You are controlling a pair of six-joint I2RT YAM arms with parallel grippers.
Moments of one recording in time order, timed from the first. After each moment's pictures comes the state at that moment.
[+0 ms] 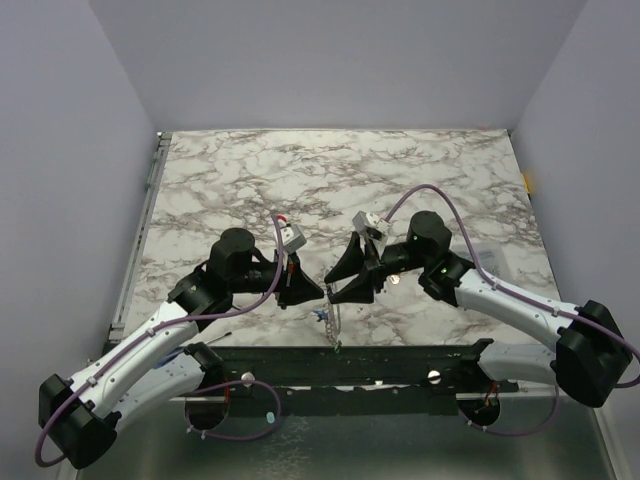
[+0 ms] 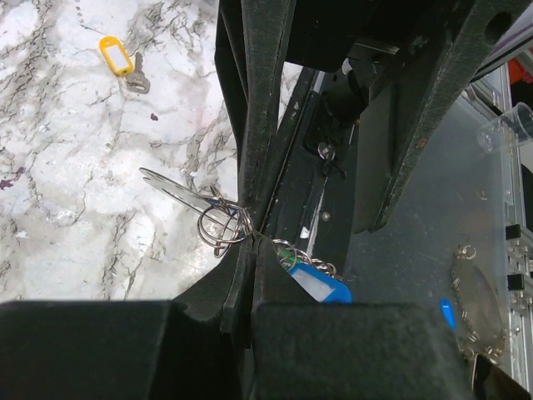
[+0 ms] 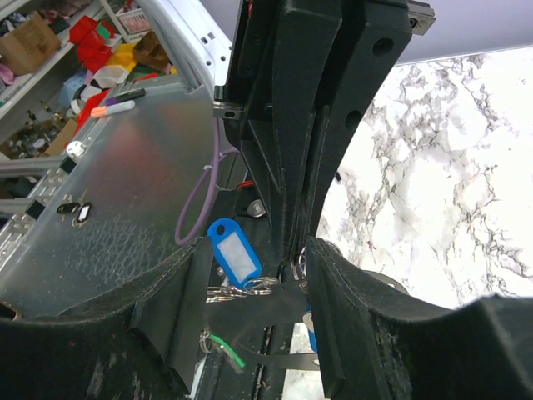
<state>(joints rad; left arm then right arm) -0.69 0.81 0.67 -0.22 0.69 -0.28 0.75 1.20 0.69 0.46 -1.07 0.21</state>
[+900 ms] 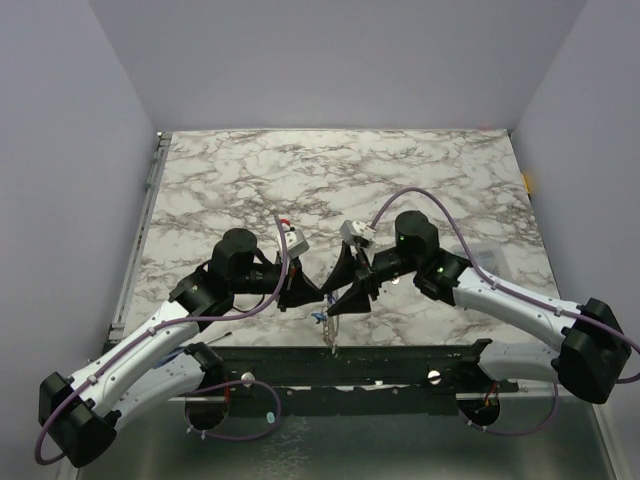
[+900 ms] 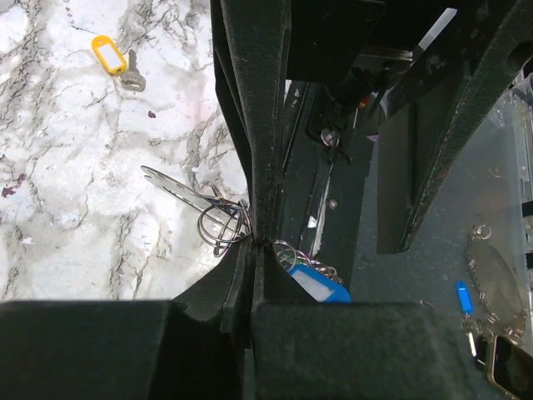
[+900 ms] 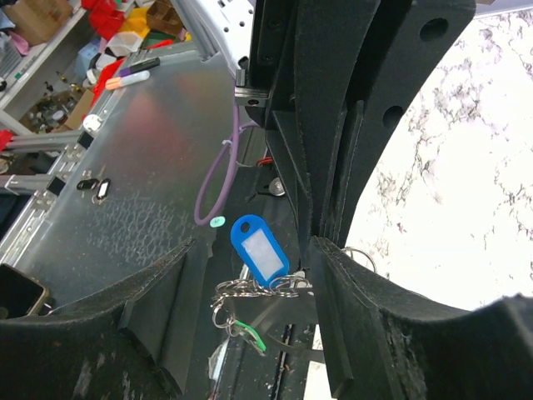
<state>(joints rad) -0.70 0.82 0.67 -0.23 0.72 -0.21 0.81 1.21 0.75 0.26 -1.05 0.12</state>
